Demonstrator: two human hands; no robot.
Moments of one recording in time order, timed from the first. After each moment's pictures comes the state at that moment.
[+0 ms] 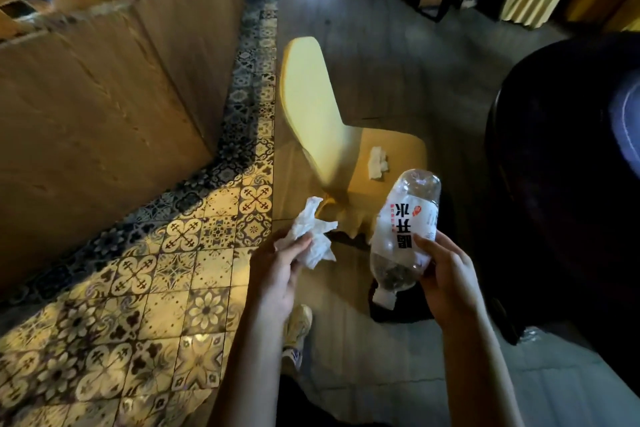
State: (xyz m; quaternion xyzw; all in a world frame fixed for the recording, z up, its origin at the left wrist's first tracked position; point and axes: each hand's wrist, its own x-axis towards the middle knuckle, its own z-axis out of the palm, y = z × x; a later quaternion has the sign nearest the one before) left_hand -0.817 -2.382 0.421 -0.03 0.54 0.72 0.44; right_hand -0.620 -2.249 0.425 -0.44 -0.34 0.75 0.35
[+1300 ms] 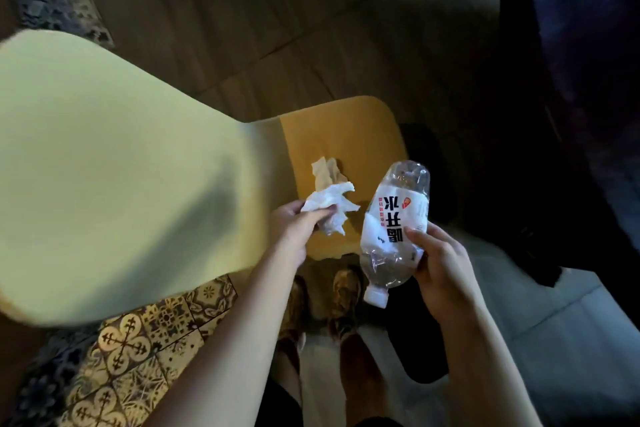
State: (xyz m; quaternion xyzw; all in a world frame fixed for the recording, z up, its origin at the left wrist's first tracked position) left_hand -0.992 -1.830 0.156 0.07 0.74 0.36 0.56; right_hand -0.776 -1.845 0.205 -0.65 -0.13 0.67 0.33
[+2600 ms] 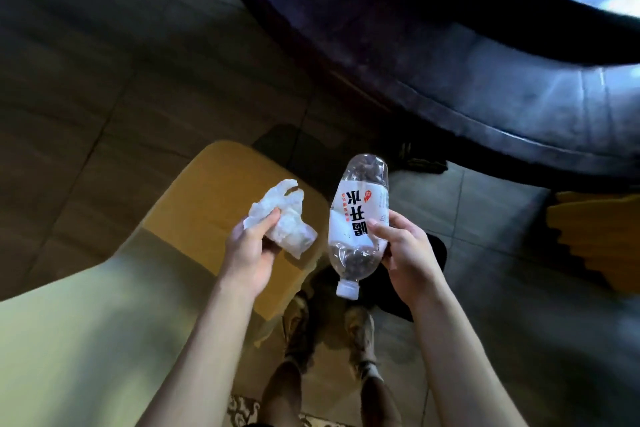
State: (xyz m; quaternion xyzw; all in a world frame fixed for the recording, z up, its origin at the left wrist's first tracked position) left_hand -0.945 -1.741 0.150 0.20 0.54 0.24 0.79; right_hand -0.749 -1.871 0.215 -0.68 0.04 0.52 0.52
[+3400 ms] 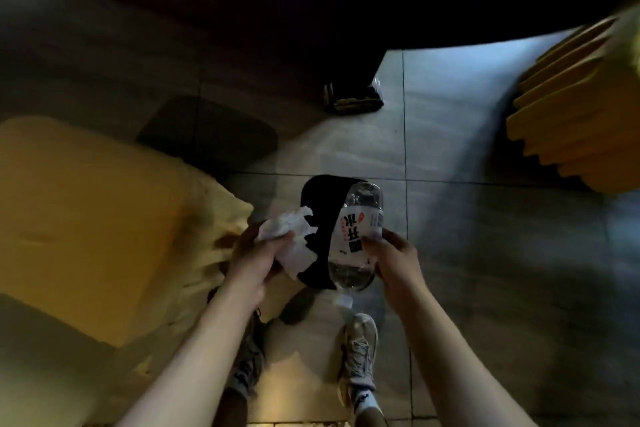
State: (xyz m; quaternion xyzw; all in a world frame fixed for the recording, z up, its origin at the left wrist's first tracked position) left_hand -0.765 -1.948 -0.001 0.33 0.60 0.03 0.73; right_hand -0.625 -2.113 -0.013 -0.73 0.17 0.43 0.50
